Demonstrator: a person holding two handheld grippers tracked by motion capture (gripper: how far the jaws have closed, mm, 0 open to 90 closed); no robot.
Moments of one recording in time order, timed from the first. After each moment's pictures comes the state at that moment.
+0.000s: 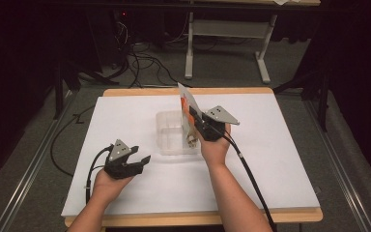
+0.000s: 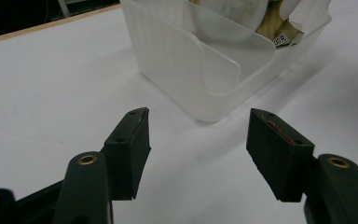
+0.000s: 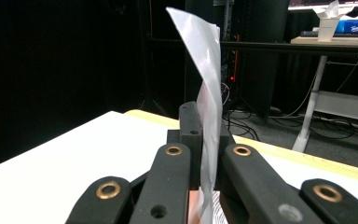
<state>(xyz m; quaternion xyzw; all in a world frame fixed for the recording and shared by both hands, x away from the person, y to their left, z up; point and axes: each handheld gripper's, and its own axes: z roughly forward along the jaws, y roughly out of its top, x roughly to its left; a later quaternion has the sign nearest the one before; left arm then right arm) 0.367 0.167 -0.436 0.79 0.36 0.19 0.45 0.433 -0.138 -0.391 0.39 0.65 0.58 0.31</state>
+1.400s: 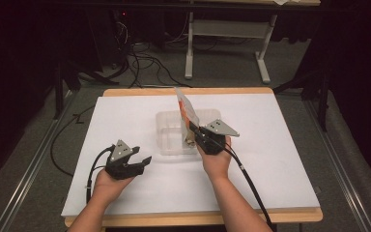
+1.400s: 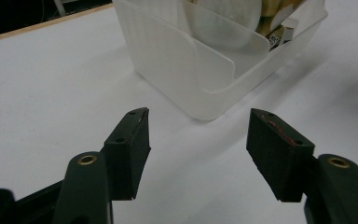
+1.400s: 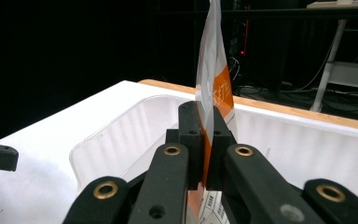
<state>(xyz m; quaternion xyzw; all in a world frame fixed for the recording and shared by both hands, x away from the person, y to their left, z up) 0.367 0.164 -0.436 0.80 0.35 0.19 0.45 0.405 -0.140 -0.416 0.41 0.67 0.56 0.27</state>
